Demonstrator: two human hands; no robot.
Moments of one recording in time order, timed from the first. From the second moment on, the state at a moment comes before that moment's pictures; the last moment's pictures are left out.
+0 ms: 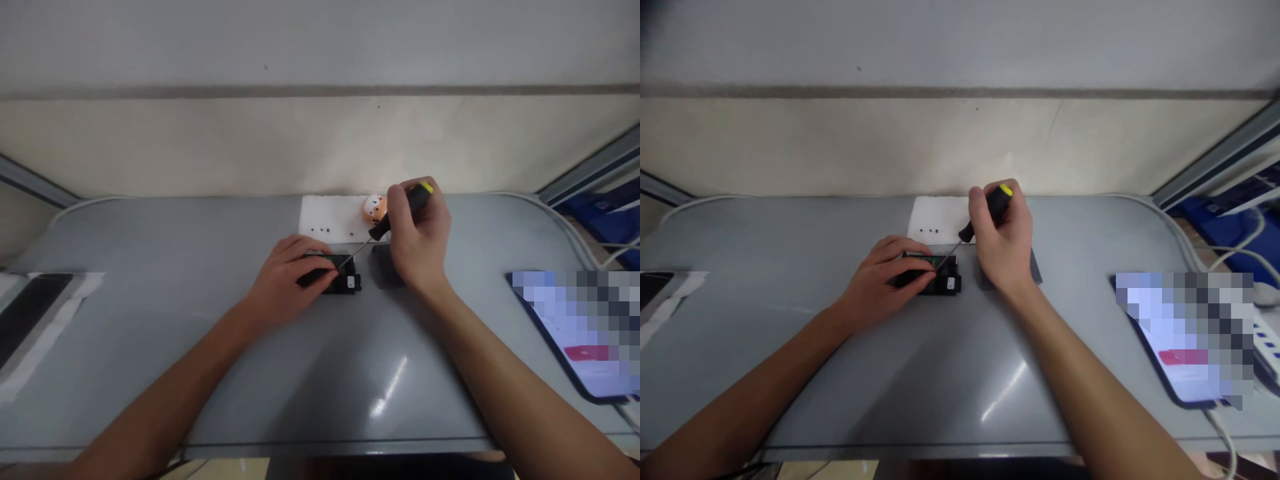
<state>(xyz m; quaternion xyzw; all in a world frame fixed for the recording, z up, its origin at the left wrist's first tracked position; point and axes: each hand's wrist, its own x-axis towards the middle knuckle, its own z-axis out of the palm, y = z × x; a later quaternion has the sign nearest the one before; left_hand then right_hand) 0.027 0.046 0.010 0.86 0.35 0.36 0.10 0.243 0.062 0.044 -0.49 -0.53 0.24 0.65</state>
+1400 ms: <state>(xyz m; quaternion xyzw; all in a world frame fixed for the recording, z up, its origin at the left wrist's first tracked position) 0.028 0.042 0.014 0.88 0.39 0.22 0.12 0.242 0.065 0.031 -0.47 -0.58 0.14 0.65</state>
